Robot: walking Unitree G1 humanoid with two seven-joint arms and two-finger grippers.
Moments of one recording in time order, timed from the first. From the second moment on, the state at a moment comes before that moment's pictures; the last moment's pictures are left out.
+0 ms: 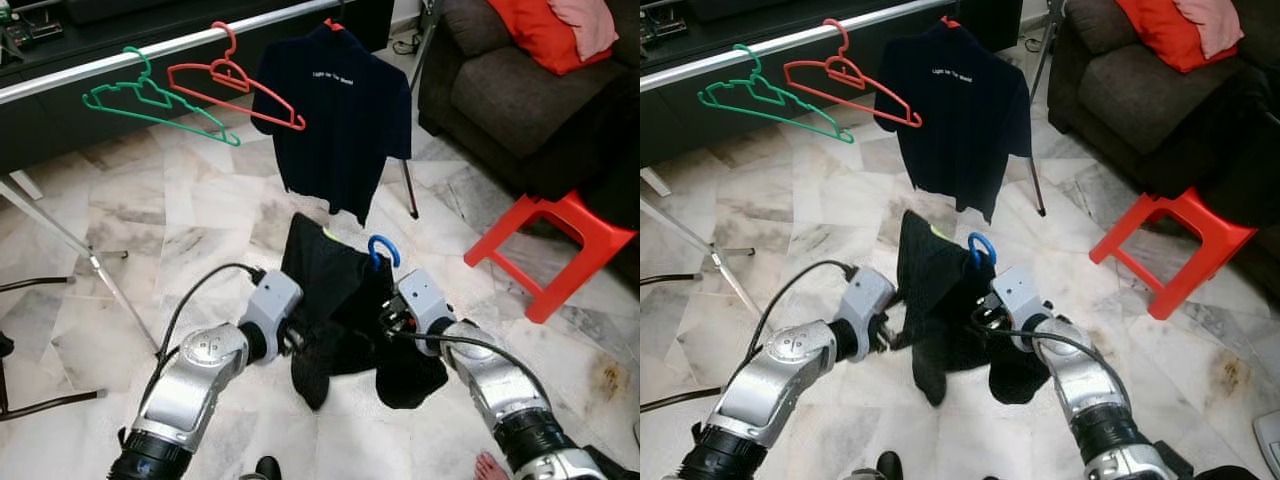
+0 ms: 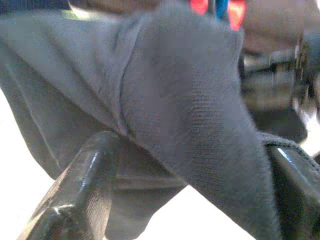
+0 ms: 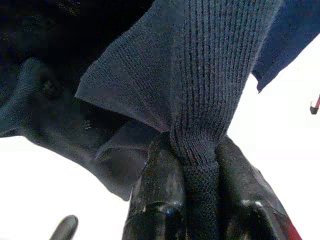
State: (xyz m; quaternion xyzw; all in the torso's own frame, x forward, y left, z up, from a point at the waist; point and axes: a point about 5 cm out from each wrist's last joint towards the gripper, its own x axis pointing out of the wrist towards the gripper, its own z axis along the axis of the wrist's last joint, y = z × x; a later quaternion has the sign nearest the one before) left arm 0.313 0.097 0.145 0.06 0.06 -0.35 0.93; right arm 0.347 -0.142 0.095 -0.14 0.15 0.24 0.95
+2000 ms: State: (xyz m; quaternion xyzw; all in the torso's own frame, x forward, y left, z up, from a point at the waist) left arm 0.273 0.153 0.111 0.31 0.14 -0.54 0.77; right arm 0.304 -0.170 0.087 -0.28 0.22 0.60 0.72
